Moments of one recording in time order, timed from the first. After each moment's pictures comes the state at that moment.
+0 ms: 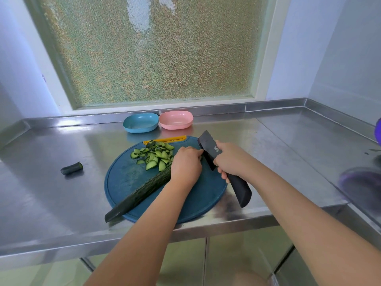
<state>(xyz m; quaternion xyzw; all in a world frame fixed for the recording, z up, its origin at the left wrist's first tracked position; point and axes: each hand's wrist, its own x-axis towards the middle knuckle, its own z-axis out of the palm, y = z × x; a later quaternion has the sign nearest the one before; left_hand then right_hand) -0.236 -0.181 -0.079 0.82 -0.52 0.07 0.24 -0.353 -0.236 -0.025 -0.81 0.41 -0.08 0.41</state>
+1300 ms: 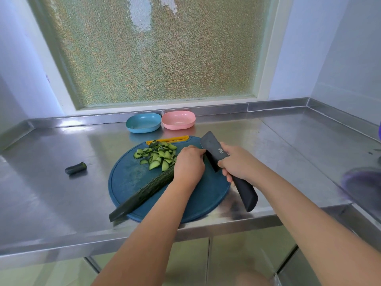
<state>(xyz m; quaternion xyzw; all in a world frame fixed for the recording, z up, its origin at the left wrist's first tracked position) -0.238 -0.177 -0.076 0.80 -0.52 0.06 0.30 -0.363 -0.236 -0.033 -0.81 0.38 -0.12 0.43</state>
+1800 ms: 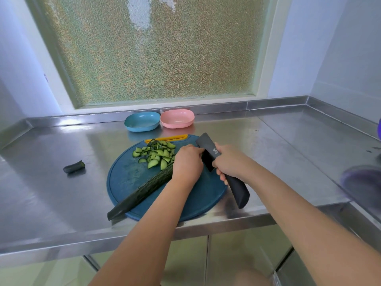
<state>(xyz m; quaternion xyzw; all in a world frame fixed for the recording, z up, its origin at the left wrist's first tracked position) -0.238 -0.180 -0.077 0.81 -0.51 0.06 0.29 -0.350 -0.233 -0.036 -0.81 0.39 -0.09 0.44</state>
